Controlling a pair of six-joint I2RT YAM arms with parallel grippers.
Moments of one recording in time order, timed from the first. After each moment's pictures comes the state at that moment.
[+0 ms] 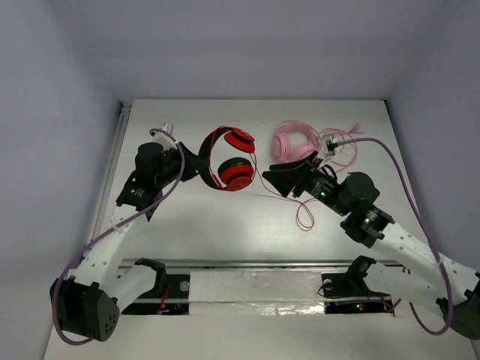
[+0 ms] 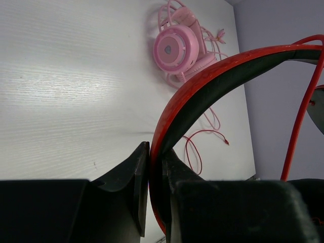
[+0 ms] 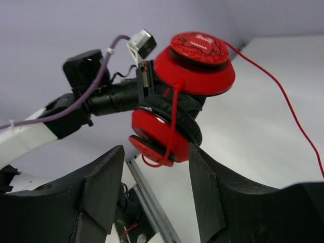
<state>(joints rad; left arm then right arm) -0.26 0.99 0.81 -0.19 0.32 -0.73 0.79 0.81 0.72 0.31 -0.14 0.65</state>
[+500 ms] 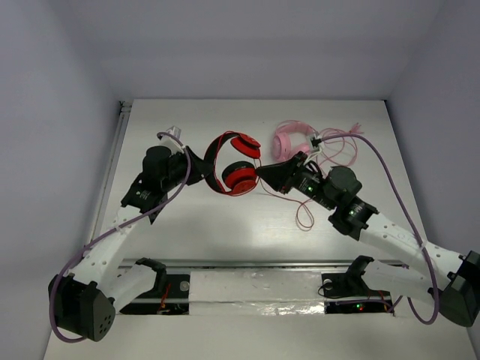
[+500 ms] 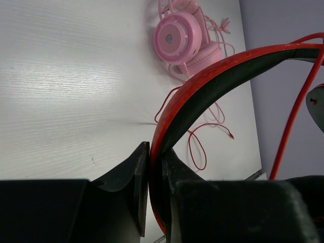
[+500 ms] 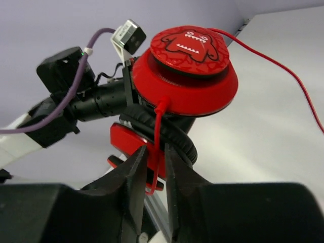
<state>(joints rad) -0.34 0.99 0.78 -0.18 0.26 -0.73 0.79 0.98 0.72 0.39 -0.15 0.70</state>
